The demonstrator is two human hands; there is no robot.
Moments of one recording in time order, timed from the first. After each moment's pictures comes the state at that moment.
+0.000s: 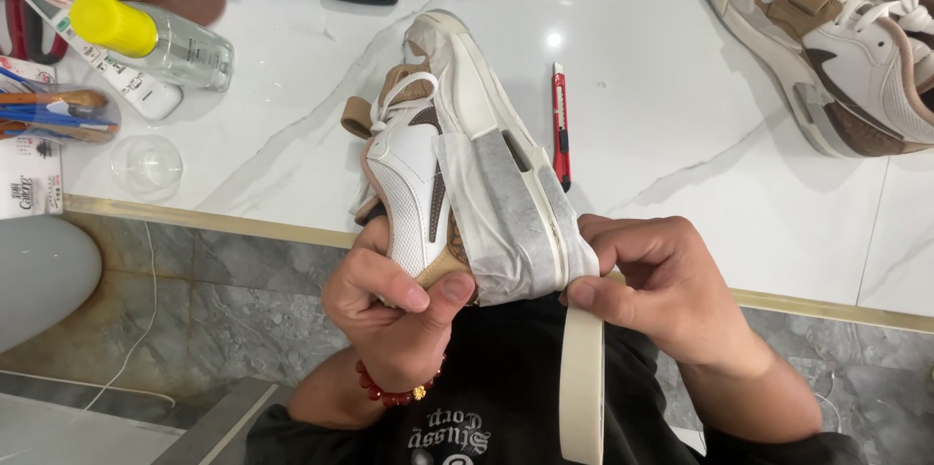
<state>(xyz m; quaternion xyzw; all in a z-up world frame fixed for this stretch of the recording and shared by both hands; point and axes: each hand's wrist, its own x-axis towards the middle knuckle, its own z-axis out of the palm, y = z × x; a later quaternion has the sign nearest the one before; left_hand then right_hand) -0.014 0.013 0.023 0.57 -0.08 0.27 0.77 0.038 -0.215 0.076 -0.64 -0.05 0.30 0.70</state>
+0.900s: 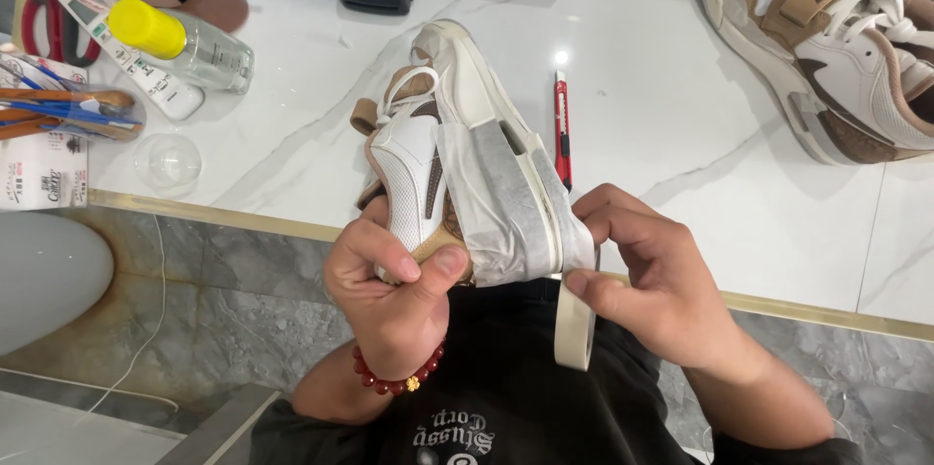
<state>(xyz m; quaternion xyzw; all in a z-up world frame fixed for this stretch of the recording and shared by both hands) -0.013 0.013 0.039 0.48 -0.06 0.23 0.85 0.035 -0.209 0.086 -0.70 -0.13 0.23 0.66</state>
